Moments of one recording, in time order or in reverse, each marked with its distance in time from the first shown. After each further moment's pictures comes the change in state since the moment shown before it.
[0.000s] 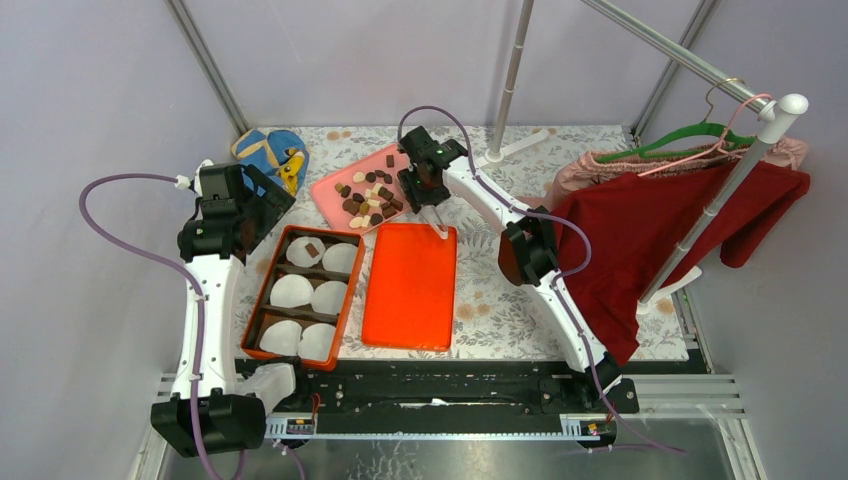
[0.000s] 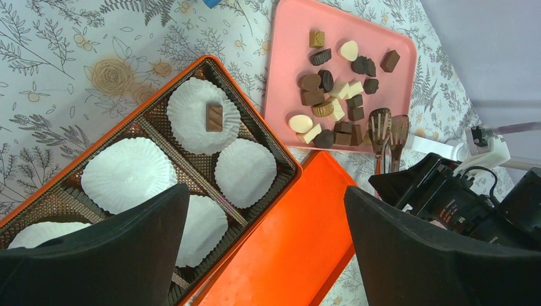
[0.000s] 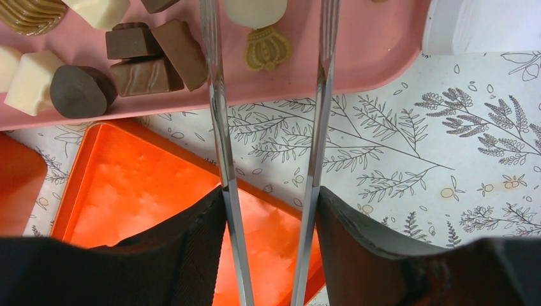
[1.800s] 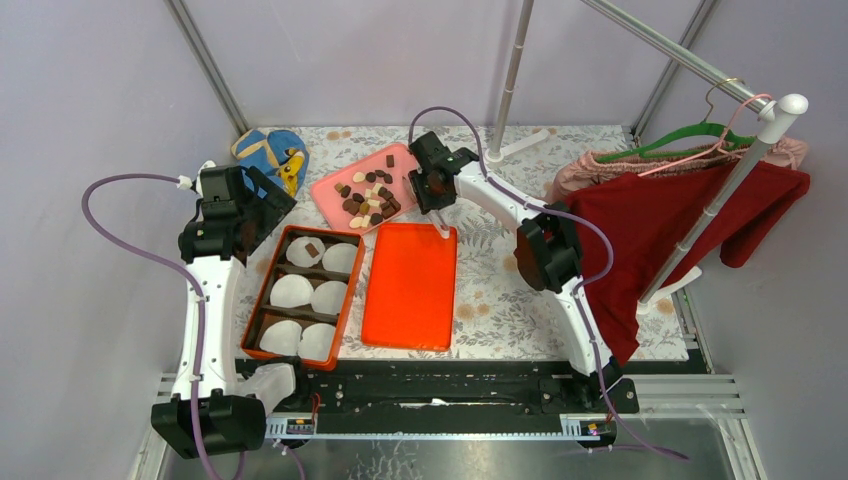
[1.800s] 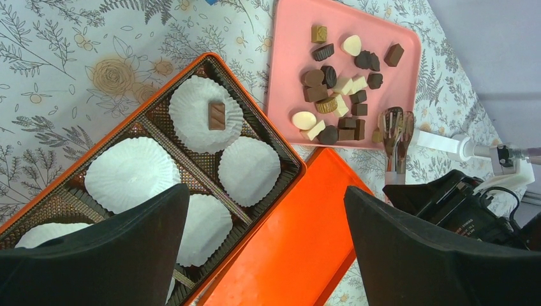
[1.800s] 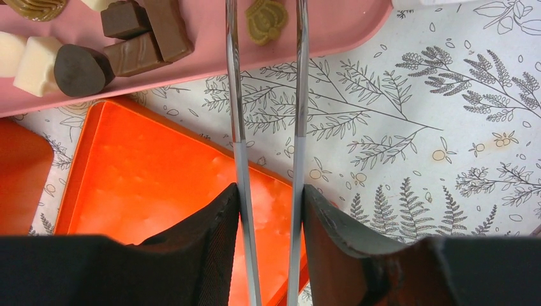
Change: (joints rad) left arm 0.001 -0.006 -0.016 0.005 0.009 0.022; right arm -0.006 -0.245 -0.419 0.237 0.032 0.058
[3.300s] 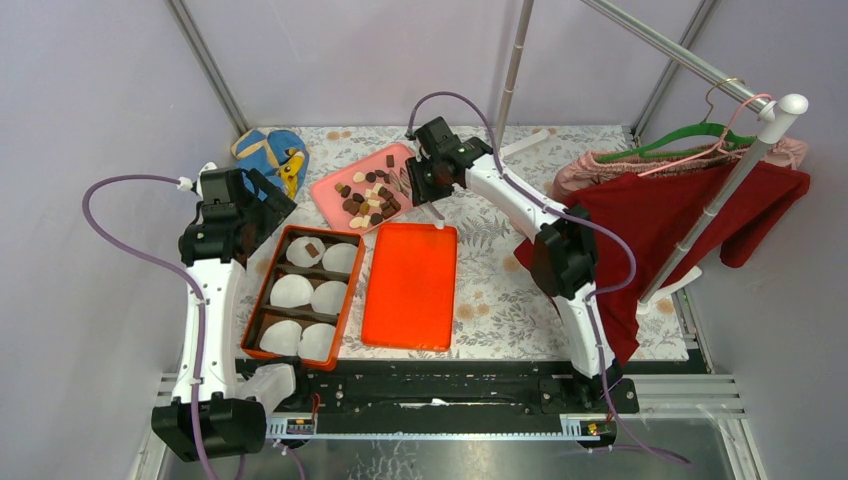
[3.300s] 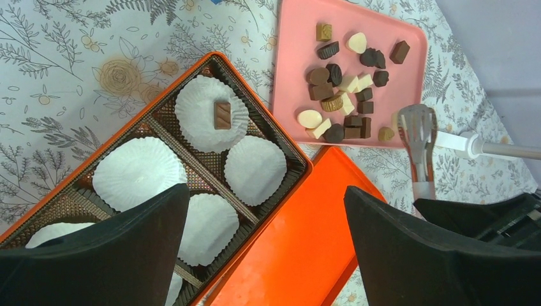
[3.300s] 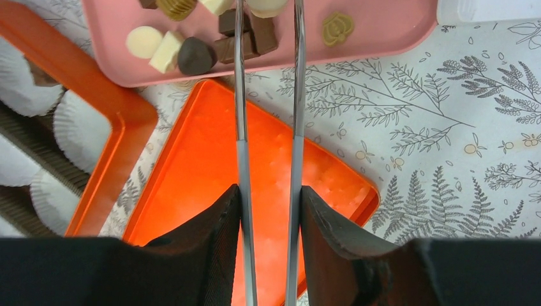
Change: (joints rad) left arm 0.000 -0.018 -0.015 -0.001 -0.002 0.016; right arm 0.000 -0.105 0.005 -0.018 -0.148 0.024
